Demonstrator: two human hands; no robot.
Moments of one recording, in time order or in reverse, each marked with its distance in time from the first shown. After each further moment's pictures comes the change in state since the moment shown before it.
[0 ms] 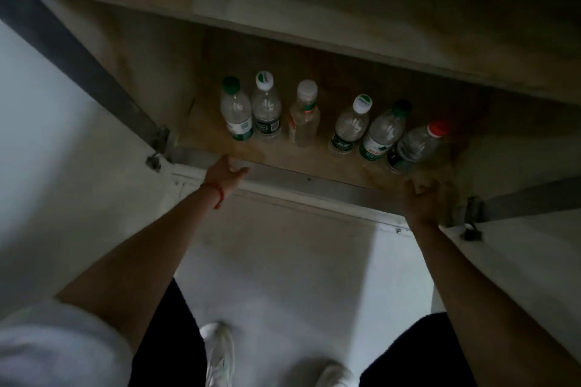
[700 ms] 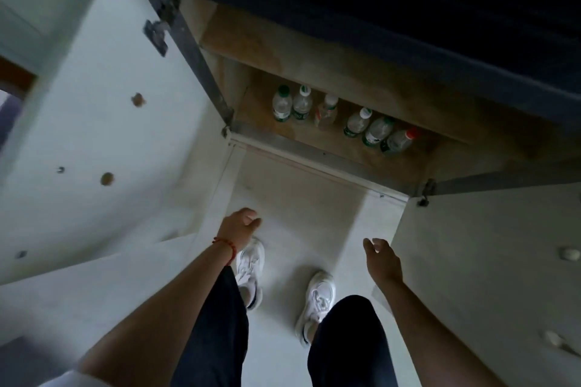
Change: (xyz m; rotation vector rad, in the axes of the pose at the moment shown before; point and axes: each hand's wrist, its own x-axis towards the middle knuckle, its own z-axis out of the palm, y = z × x) left_hand -0.307 -0.001 -0.110 0.039 -0.146 -0.119; right_hand -0.263 -0.068 -0.156 -0.362 -0.499 0.208
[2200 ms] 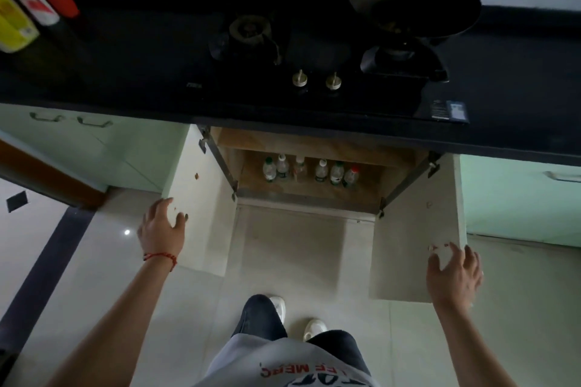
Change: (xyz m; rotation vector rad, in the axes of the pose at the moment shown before) left_hand -0.248 0.029 -0.216 0.063 0.775 0.253; right_hand -0.269 0.078 -0.180 0.122 0.726 -0.096
